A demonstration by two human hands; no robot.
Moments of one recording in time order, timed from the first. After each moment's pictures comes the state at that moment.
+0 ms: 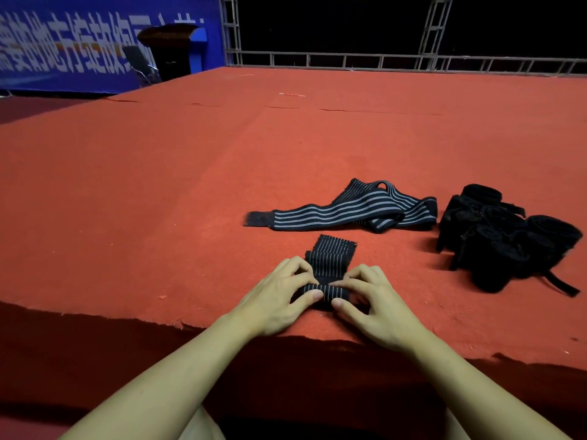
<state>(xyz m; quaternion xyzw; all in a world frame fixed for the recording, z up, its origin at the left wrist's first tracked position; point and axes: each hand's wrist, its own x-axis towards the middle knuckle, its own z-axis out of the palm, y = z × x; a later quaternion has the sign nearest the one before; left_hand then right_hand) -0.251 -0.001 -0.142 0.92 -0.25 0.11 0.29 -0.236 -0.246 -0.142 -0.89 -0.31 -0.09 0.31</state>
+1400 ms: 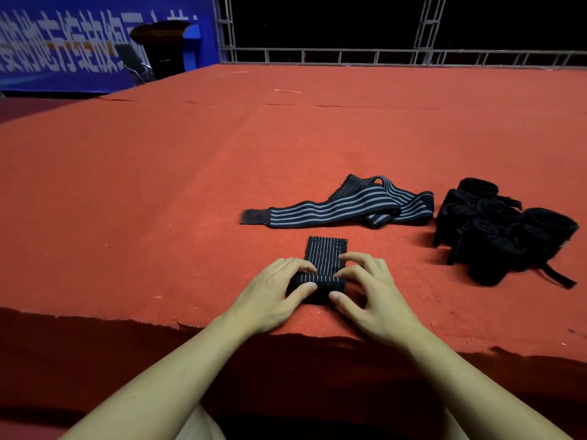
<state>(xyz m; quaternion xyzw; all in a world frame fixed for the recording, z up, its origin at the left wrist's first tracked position) -0.256 0.001 -0.138 0.92 -0.21 0.13 0.31 -0.237 -0.243 -0.146 -0.89 -0.28 -0.13 0.32</state>
